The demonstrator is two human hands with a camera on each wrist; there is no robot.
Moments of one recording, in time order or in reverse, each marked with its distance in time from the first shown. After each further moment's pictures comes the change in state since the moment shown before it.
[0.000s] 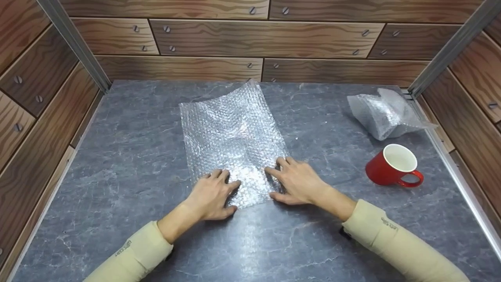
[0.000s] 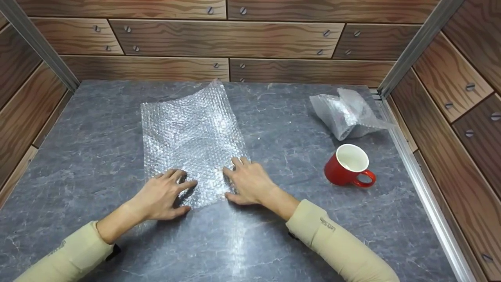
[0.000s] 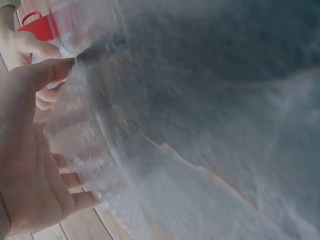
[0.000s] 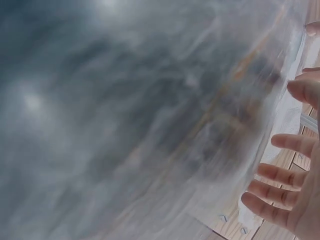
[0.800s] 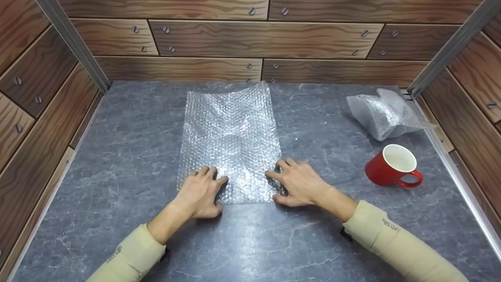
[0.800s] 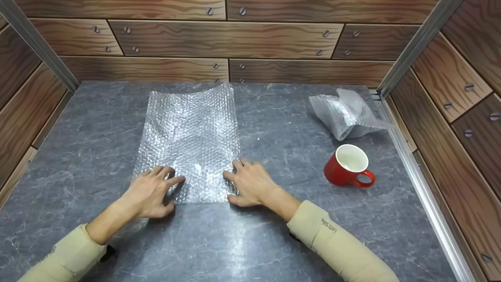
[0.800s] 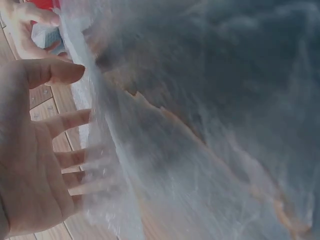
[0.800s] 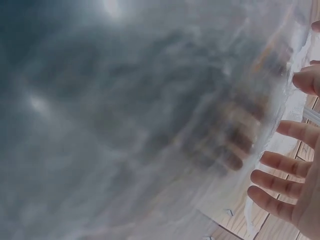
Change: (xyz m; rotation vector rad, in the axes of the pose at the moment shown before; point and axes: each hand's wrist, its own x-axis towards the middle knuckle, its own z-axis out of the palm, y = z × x) left_hand -0.009 -0.018 -0.004 -0.034 -0.066 -0.108; right_hand -0.004 0.004 0.003 -0.021 -0.001 -0.050
